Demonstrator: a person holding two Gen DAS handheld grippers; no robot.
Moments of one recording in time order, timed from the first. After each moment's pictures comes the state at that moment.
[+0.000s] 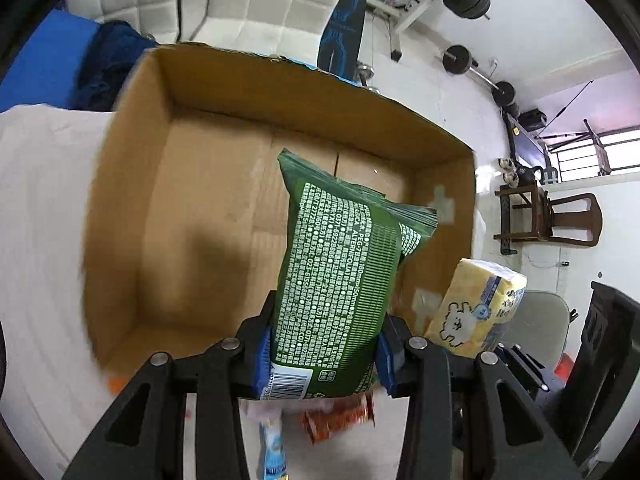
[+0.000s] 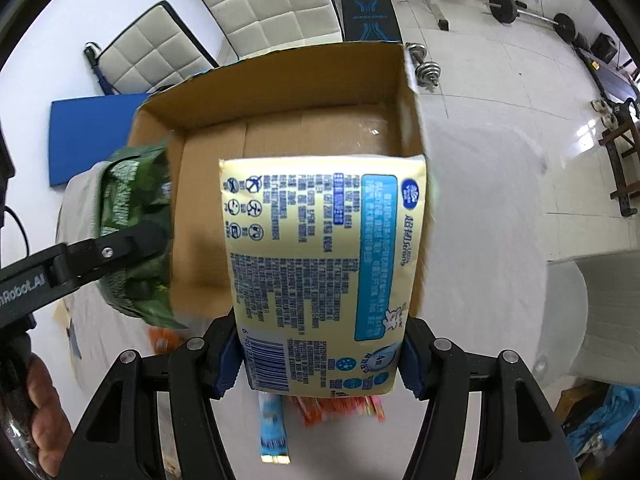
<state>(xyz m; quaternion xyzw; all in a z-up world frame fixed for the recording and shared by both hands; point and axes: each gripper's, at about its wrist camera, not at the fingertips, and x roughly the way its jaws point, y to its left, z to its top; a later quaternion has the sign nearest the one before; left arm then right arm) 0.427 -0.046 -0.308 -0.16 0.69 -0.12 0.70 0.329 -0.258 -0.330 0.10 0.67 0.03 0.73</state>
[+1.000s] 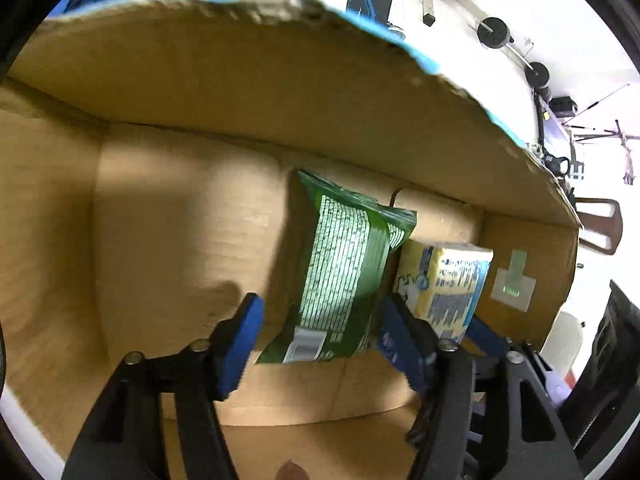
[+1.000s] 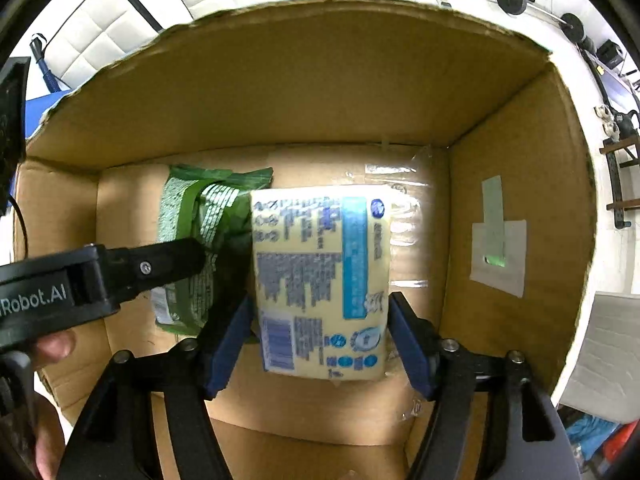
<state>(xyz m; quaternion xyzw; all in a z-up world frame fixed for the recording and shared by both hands) 0.436 -0.067 -0.344 -0.14 0.75 -0.10 0.64 0.372 -0.241 -0.391 0.06 0.71 0.01 0.70</state>
